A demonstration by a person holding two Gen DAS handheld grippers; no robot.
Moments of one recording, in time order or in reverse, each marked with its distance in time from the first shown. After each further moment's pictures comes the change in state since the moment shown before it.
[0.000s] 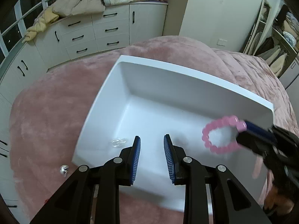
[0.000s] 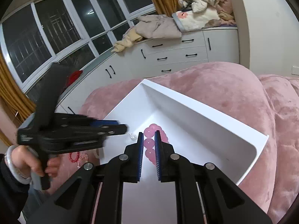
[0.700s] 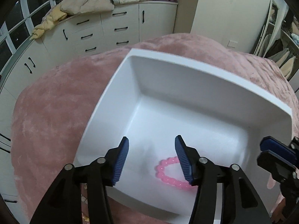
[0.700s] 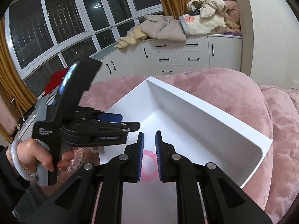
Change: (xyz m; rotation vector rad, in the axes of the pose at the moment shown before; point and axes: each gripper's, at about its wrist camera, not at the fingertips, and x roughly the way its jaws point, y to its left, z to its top) left arm 0.017 0.013 -0.002 -0.026 -0.025 0.064; right arm -0.001 0.019 -0.007 -0.089 -0.010 -0.041
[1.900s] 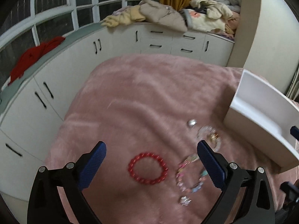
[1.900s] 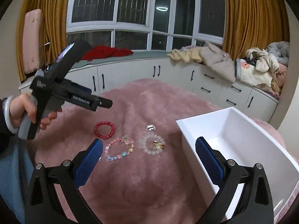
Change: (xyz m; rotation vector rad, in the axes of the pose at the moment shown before) left arm -0.113 0.210 -0.173 -0.327 -0.195 0.226; right arm 0.023 0.178 -0.059 -0.493 -0.097 0.114
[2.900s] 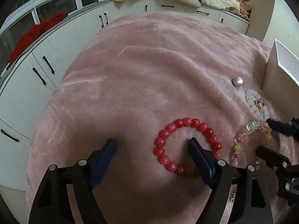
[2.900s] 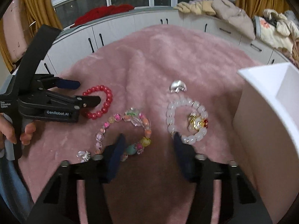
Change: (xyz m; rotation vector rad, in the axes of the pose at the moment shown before) left arm 0.097 0.030 -0.046 -0.003 0.156 0.071; right arm 0.161 0.018 -0.030 0.092 0.339 0.096
